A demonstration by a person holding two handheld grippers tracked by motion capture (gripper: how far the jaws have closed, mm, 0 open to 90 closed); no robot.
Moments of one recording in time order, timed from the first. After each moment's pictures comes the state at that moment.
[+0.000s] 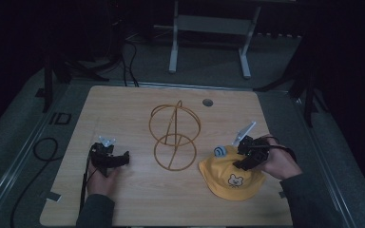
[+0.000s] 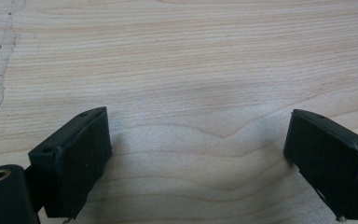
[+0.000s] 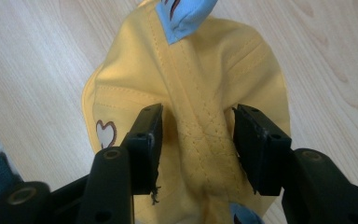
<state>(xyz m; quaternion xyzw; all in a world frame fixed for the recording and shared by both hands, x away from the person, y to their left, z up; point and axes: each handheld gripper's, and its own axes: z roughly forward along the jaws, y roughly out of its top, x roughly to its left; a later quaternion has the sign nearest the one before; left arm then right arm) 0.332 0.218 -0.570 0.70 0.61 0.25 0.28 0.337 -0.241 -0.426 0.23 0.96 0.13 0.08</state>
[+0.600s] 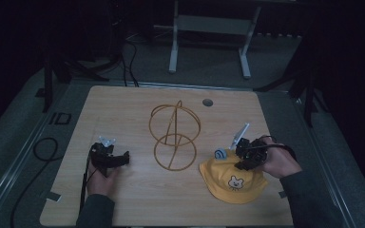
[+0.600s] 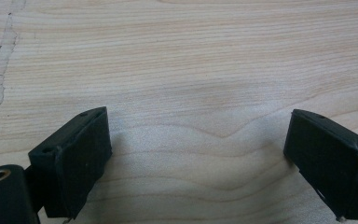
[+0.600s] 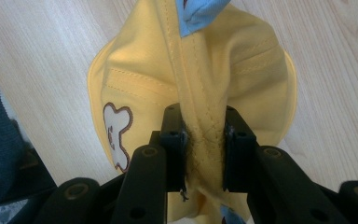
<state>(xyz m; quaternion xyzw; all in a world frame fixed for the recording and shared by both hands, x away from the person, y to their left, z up) 0.332 0.218 -0.570 0.70 0.61 0.25 0.29 0.335 -0.234 -0.425 0.19 0.98 0.08 0.05</state>
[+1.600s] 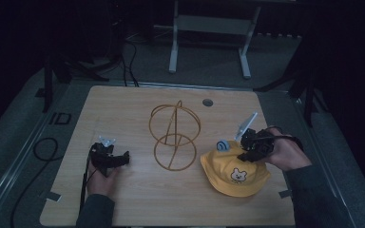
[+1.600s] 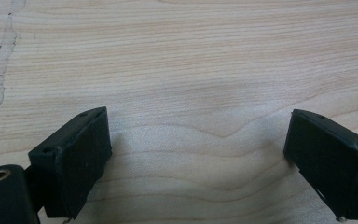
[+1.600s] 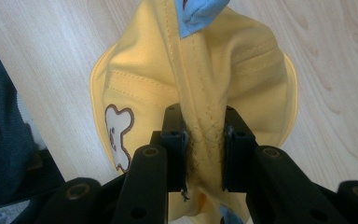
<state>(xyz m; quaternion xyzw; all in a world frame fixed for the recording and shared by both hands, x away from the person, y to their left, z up) 0.332 0.218 -0.570 0.70 0.61 0.24 0.28 0.338 -0.238 -0.385 0.19 0.97 0.11 0.06</state>
